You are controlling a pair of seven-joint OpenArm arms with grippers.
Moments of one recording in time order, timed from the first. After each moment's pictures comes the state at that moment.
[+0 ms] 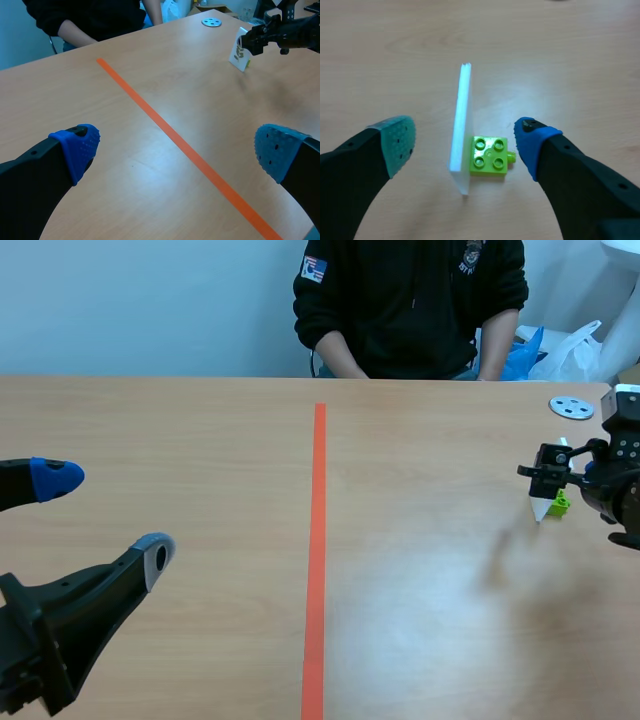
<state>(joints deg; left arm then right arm) 48.0 -32.5 -8.7 120.4 -21.5 -26.6 -9.3 21.1 17.7 10.6 38.8 9.6 15.2 4.3</state>
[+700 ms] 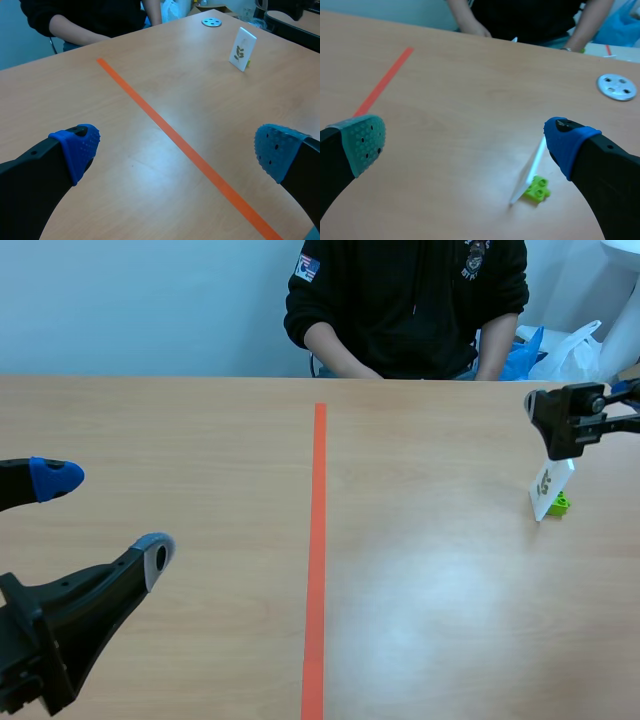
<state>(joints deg) 48.0 -32.5 -8.7 120.4 -21.5 -26.6 -9.3 -4.4 28.8 10.4 86.0 27.6 27.8 -10.6</state>
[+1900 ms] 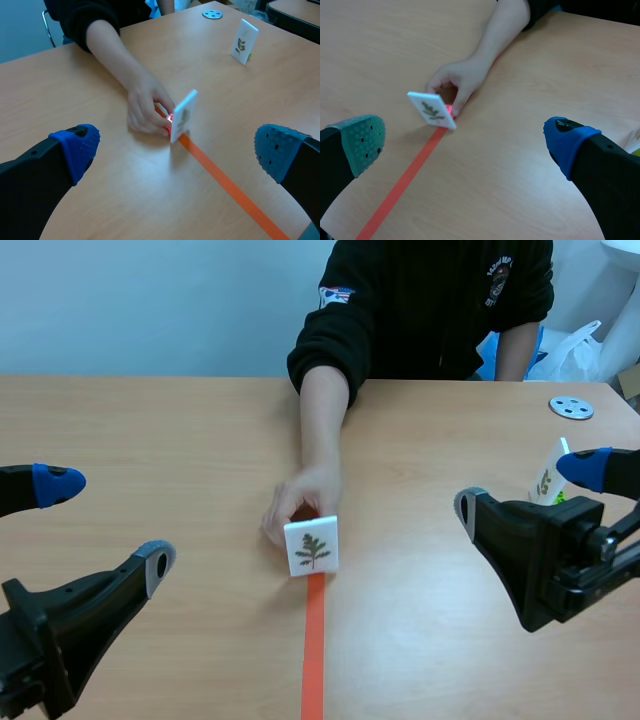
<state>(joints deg) 48.0 -32.5 -8.7 120.4 -21.3 -26.6 -7.7 -42.1 23.2 15.0 123.6 29.9 28.2 -12.2</state>
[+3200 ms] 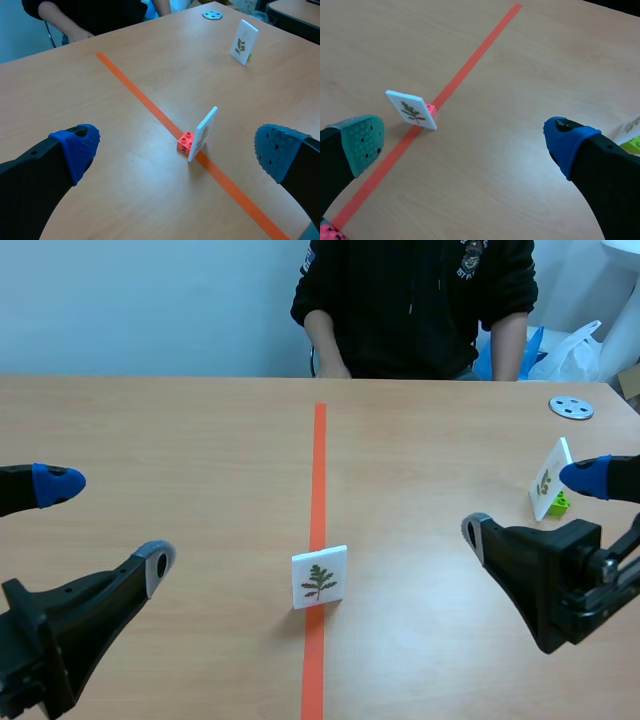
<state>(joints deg) 48.0 -32.5 -8.7 120.4 -21.3 -26.6 -7.7 -41.9 27.7 15.0 123.0 27.6 28.4 -14.5</state>
